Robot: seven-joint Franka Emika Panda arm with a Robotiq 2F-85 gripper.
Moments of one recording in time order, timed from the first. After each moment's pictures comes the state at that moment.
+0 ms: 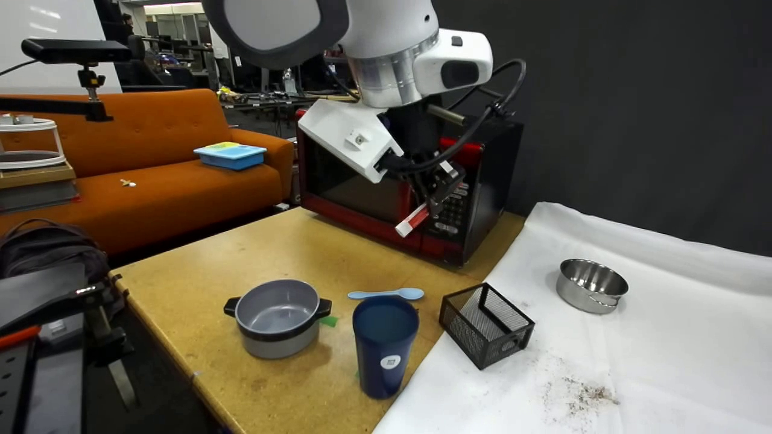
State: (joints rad) arm -0.61 0.27 0.52 -2.43 0.59 3.16 -0.69
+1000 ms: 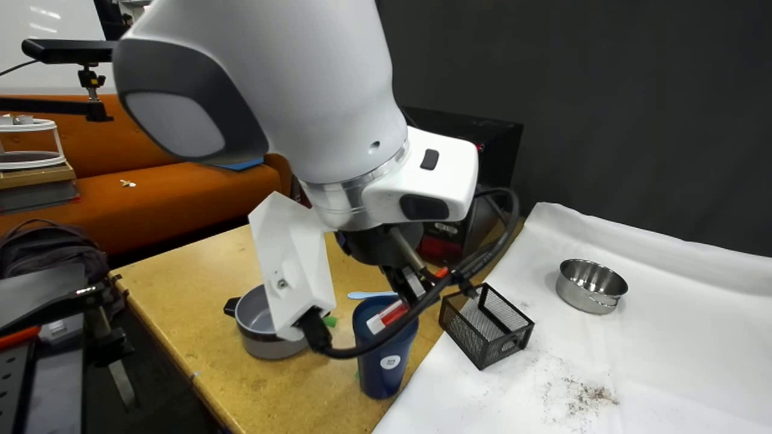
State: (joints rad) arm -1.14 0.50 0.86 -2.59 0.60 3.40 -0.83
